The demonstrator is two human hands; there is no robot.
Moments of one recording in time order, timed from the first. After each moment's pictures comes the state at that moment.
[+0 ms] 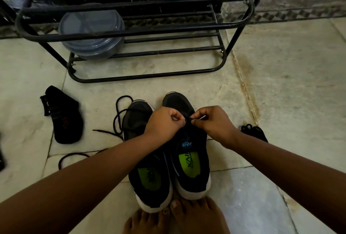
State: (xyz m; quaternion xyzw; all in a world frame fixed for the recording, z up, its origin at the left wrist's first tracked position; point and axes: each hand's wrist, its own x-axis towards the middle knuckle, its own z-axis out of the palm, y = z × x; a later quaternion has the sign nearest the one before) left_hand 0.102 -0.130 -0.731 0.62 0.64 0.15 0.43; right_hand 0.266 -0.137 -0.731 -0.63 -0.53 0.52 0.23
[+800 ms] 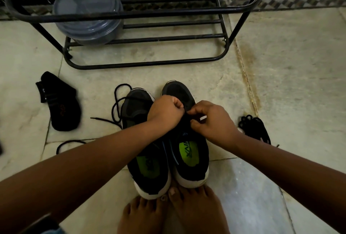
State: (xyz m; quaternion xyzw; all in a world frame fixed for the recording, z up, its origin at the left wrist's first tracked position) left_hand 0.112 -0.129 -0.725 0.60 0.68 0.13 0.40; right_hand 0.262 -0.160 -0.727 -0.59 -0.68 0.38 0.18
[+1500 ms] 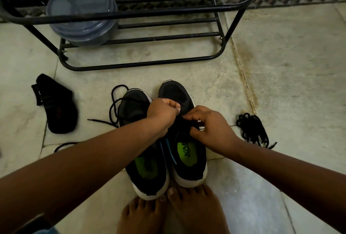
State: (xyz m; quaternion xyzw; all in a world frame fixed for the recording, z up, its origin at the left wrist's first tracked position) left_hand 0.124 -0.130 -0.734 0.38 0.73 0.22 0.52; right_hand 0.264 -0.174 -0.726 -0.55 -0.71 0.39 0.19
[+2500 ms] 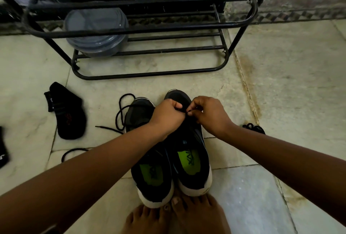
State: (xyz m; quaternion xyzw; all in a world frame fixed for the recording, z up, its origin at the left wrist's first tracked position) left_hand 0.114 -0.124 -0.713 0.46 0.70 0.19 0.51; right_hand 0.246 -0.126 -0.711 -0.62 -0.63 0.42 0.19
